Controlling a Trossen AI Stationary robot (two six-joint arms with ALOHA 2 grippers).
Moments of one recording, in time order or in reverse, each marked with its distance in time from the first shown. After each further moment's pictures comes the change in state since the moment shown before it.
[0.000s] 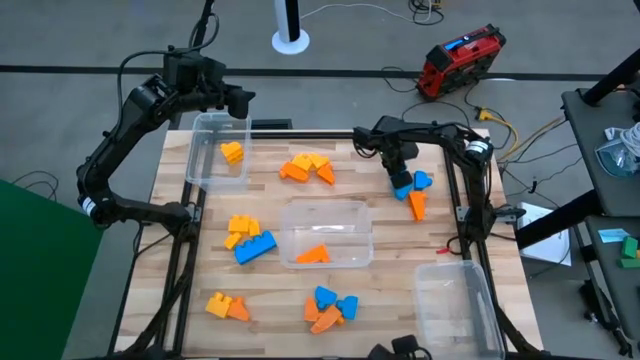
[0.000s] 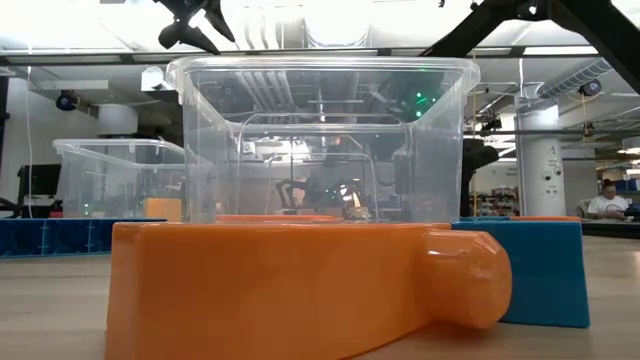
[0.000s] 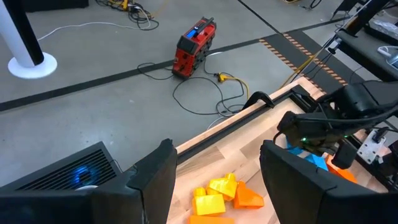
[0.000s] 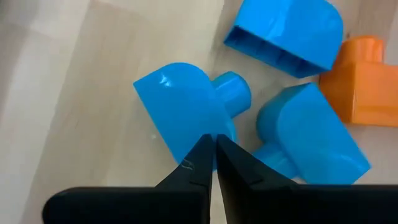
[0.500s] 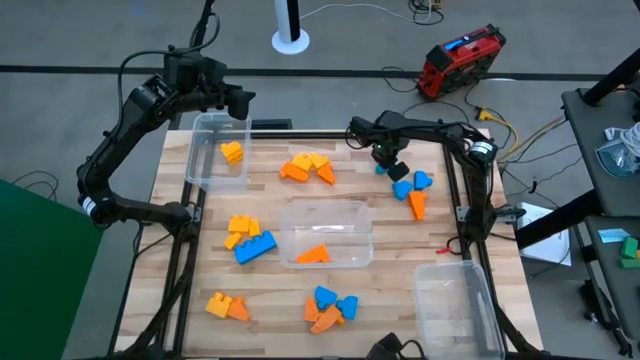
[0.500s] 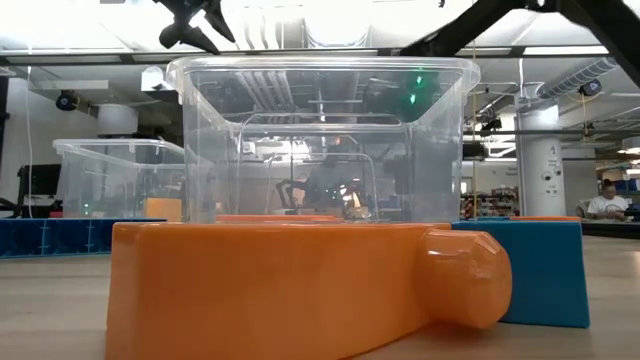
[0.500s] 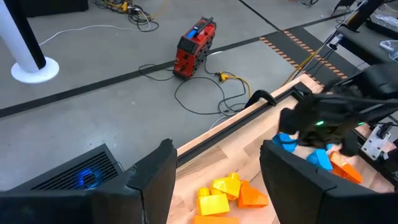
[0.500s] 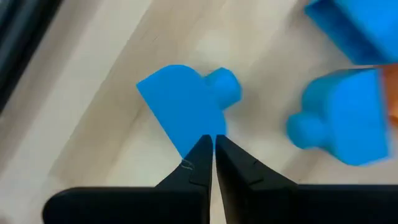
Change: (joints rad) left arm 0.000 0.002 0.000 0.000 -0.002 0.028; right arm 0.011 -0.067 0.059 0.076 -0.050 -0.323
